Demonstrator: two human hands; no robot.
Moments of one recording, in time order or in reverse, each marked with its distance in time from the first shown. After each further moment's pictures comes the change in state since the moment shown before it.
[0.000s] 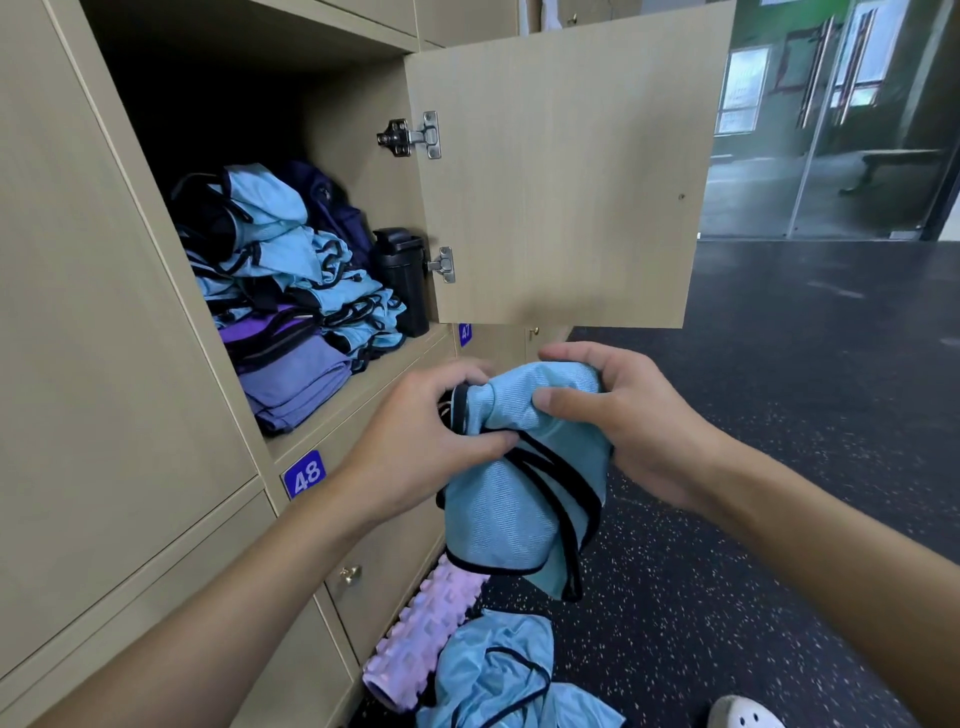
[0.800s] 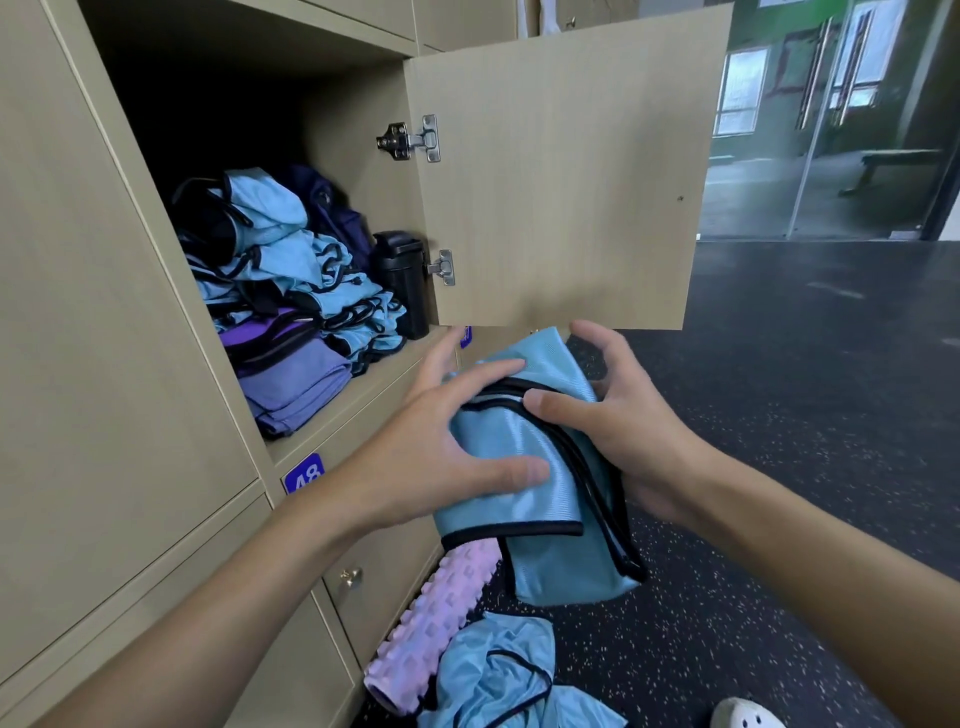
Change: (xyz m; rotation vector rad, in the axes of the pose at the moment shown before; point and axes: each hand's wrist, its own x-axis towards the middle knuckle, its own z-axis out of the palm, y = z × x) left_hand -0.004 -0.001 -0.003 0.027 -0.221 -0.003; right_hand -0.007 0.001 0.012 0.106 0.064 0.003
